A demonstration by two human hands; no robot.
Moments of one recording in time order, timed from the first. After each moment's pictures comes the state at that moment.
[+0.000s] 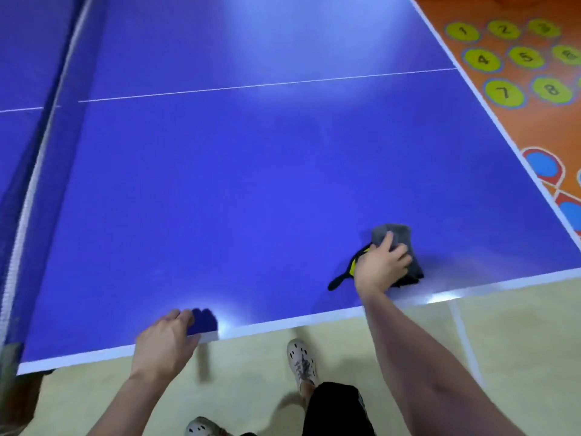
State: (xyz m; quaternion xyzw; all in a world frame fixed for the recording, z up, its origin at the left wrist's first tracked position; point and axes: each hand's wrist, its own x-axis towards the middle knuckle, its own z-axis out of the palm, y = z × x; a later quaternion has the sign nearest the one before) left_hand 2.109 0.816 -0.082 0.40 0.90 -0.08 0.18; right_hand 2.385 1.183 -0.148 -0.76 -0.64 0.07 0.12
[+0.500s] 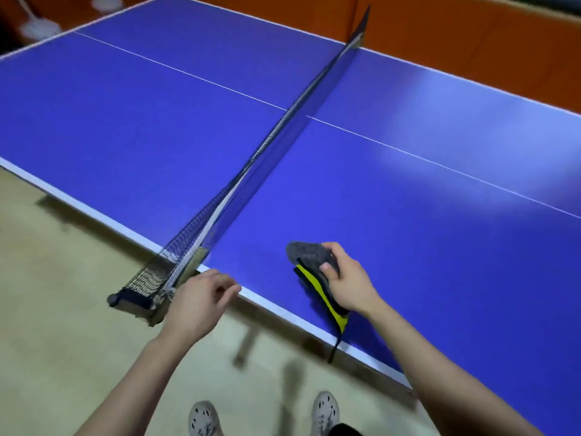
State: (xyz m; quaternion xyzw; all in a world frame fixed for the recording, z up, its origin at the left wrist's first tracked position) left_hand 2.047 0.634 0.035 0.22 0.94 0.25 0.09; right_hand 2.129 0.955 0.043 -0.16 -0.90 0.41 -0.03
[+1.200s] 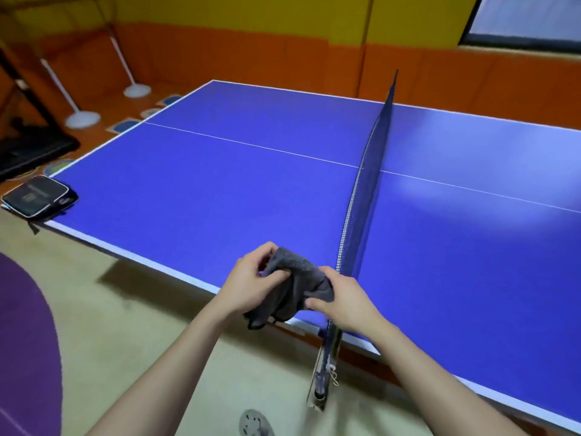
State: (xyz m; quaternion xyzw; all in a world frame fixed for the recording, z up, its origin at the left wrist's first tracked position) left_hand 1.794 0.425 0.155 0.29 0.81 0.47 0.19; right_hand 1.911 0.634 0.098 -0.16 -0.89 0.41 -0.05
